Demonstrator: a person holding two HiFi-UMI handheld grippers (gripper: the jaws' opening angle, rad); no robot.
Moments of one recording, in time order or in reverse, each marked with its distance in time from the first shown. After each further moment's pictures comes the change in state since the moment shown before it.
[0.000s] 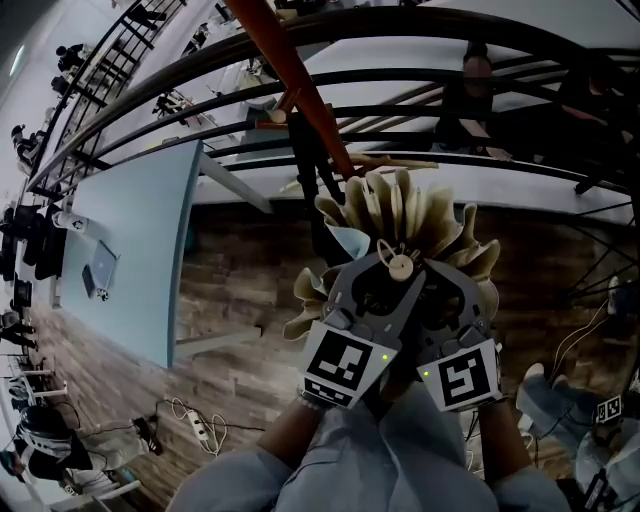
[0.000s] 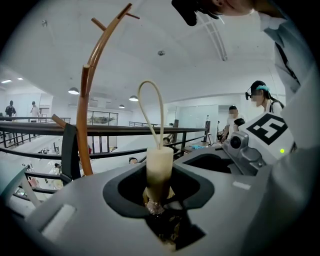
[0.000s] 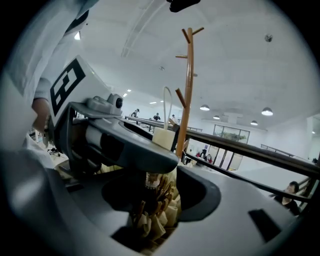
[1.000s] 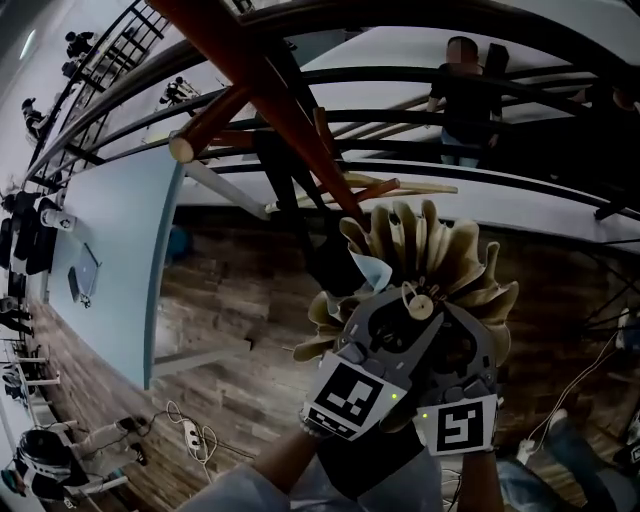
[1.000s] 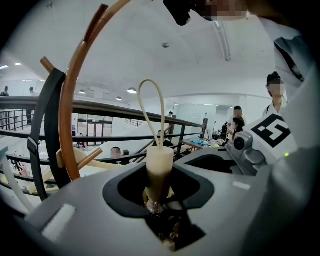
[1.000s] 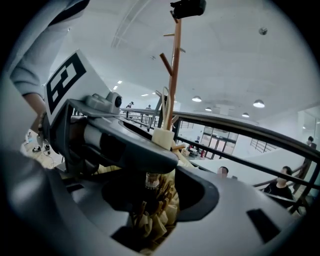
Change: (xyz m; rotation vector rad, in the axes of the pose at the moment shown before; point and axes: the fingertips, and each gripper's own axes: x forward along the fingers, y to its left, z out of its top) left arm 0.089 0.021 -0.079 -0.059 0.052 -0.075; right arm 0.052 -0.038 -0.102 0.080 0.094 -0.079
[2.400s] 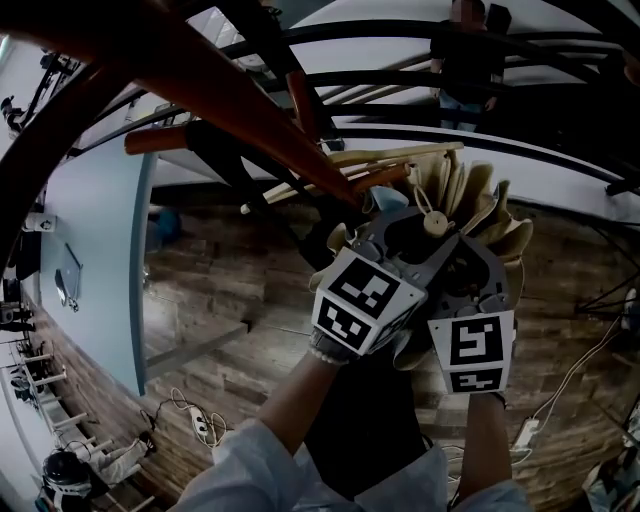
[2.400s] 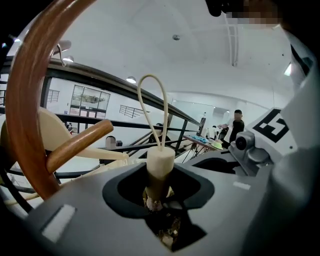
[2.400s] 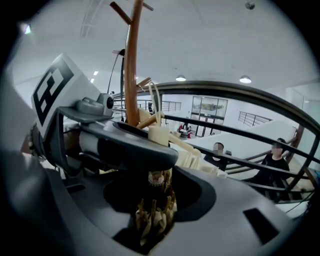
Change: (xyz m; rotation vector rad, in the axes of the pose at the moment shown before) left arm 0.110 0.096 -0.045 -0.110 0.077 -0.106; right arm 0.117 -0.070 -0.062 0.218 0.182 -0.091
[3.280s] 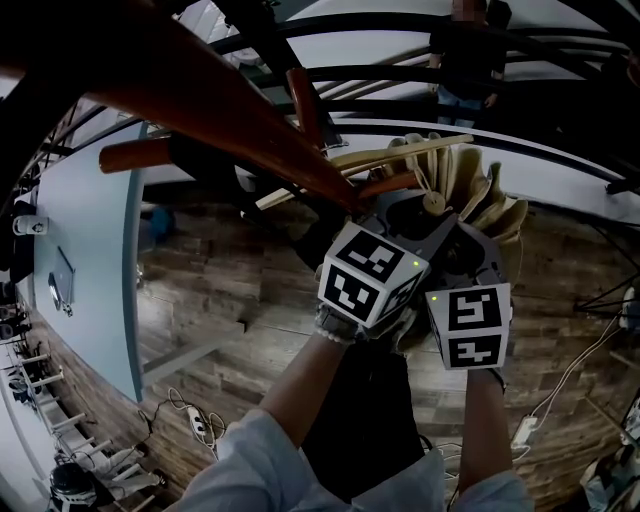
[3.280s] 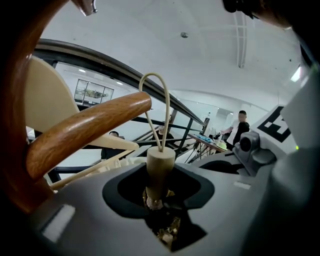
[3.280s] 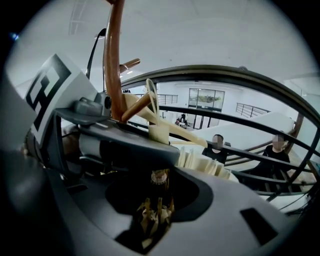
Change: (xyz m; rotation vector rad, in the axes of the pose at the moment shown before) left arm 0.027 0.046 -0.015 -0.072 0.029 0.008; right arm 0.050 -0.009 -0.009 0.059 0.081 -0.011
